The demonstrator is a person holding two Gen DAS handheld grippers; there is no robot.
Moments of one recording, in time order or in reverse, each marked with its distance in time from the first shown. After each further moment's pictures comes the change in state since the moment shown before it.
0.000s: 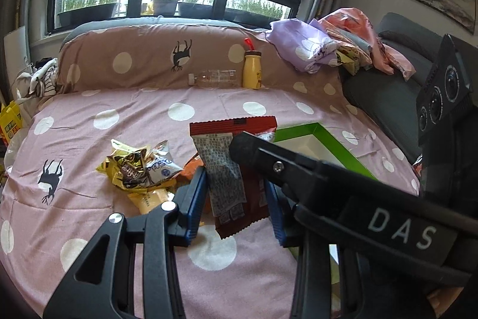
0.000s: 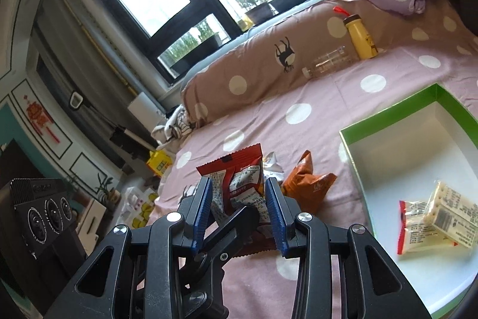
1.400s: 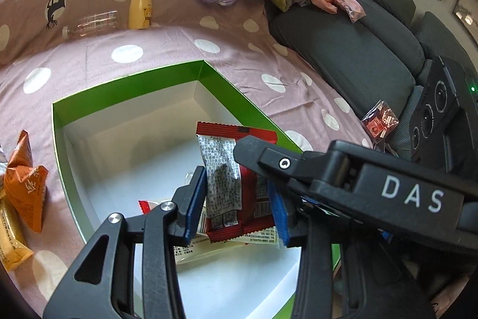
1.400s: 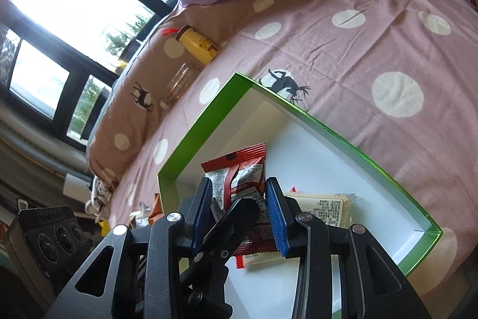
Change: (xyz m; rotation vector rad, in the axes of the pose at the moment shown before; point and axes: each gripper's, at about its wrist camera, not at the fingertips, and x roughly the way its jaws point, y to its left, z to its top) left arm 0.136 -0.130 -0.011 0.070 0.279 -0.342; right arm -0.061 -0.177 0.011 0.468 -0.027 -0.322
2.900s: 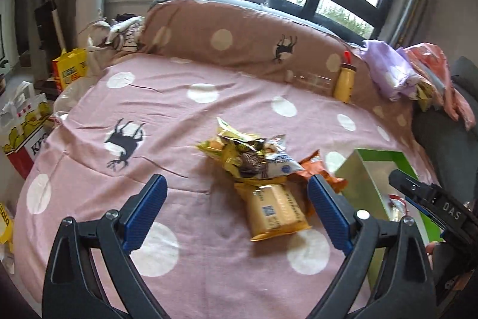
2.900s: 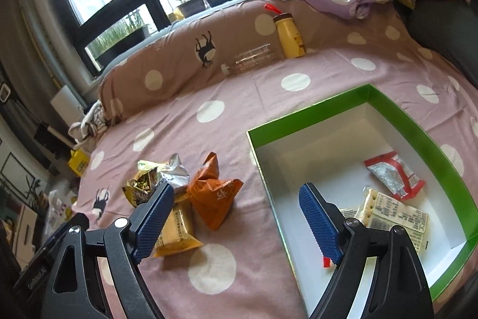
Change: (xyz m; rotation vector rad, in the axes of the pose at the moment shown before) left arm -0.213 0.183 -0.073 -0.383 -0.303 0.608; right arm 0.046 0.150 -0.085 -0.491 -0.026 -0.067
